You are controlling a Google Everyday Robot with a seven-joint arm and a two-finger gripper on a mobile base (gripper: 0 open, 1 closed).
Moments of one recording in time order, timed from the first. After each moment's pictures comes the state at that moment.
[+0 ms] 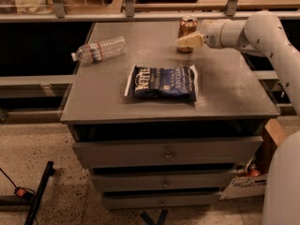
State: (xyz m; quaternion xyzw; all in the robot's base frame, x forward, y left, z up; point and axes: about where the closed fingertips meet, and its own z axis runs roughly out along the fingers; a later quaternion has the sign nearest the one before) arm 0.838 -0.174 0.879 -0.33 0.74 0.15 0.57
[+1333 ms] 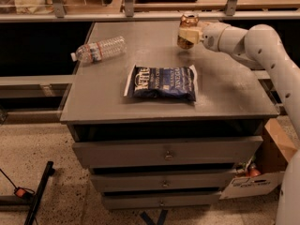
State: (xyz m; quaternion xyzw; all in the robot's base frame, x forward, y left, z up) arm 0.837 -0.163 0.896 -0.26 0.69 0.23 0.63
